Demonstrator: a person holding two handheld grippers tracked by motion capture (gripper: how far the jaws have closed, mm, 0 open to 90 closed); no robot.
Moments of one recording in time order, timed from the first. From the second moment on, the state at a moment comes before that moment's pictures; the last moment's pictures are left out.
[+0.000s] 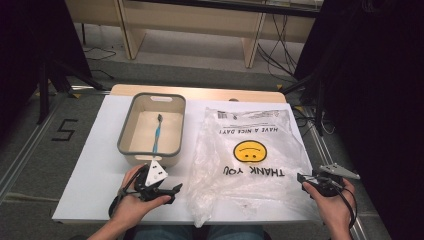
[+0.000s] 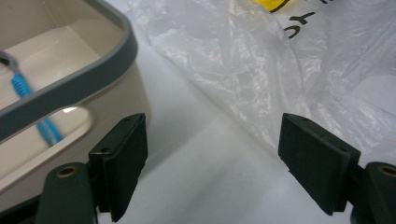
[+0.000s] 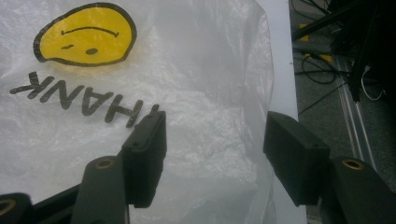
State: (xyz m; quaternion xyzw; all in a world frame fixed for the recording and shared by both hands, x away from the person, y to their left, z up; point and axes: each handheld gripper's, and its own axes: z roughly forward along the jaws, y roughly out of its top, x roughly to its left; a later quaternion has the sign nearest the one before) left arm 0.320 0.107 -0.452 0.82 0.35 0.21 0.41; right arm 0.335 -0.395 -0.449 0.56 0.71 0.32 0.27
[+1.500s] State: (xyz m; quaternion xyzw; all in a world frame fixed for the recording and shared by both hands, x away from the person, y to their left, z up) left arm 0.342 0.037 -0.484 0.87 0.34 0.12 0.33; right arm 0.345 -0.403 -0.469 0.60 0.73 0.24 0.20
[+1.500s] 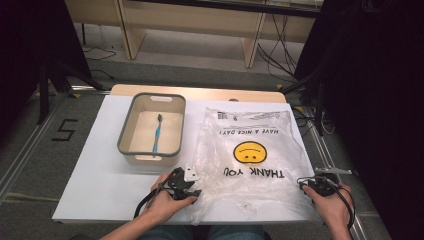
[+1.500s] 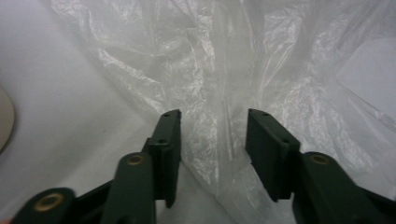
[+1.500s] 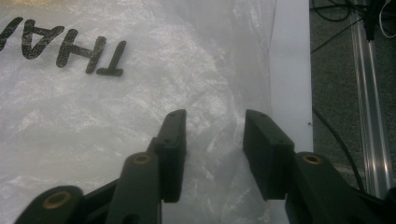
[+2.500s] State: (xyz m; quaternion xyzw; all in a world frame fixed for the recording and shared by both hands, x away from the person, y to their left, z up) left arm 0.391 0.036 -0.441 0.86 0.35 0.19 0.34; right arm 0.328 -0.383 -0.449 0.60 0.72 0.29 0.18
